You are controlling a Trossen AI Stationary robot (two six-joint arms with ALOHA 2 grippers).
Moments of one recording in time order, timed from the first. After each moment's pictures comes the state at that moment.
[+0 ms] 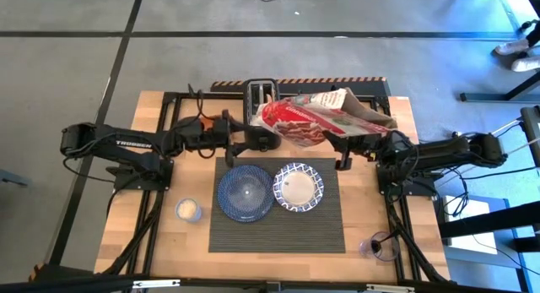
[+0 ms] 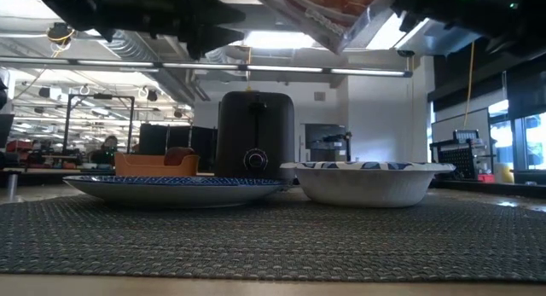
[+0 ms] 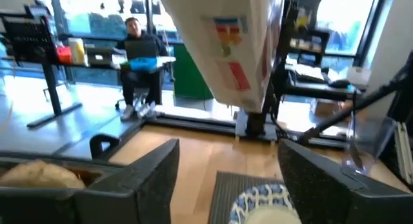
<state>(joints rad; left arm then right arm) 0.19 1.11 0.52 0.63 -0.01 -0.07 -0.10 0.99 0.30 1.18 0.03 -0.16</state>
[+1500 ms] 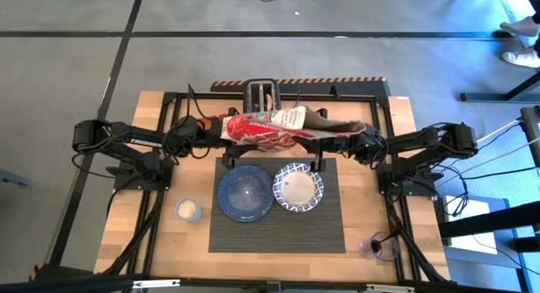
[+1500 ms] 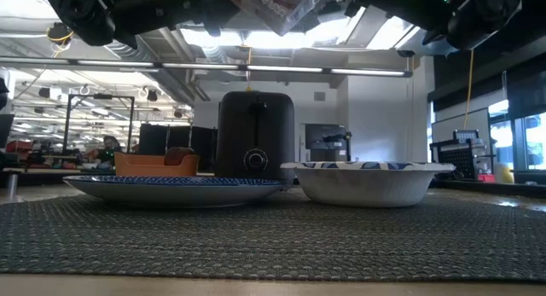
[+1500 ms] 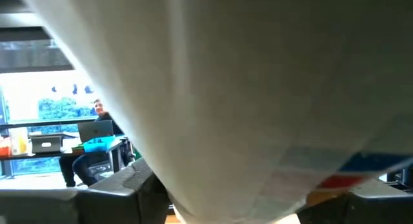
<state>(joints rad) 0.20 1.27 0.52 1.10 0.22 -0.02 -0.11 1.38 0.60 1.25 -0.14 -0.16</state>
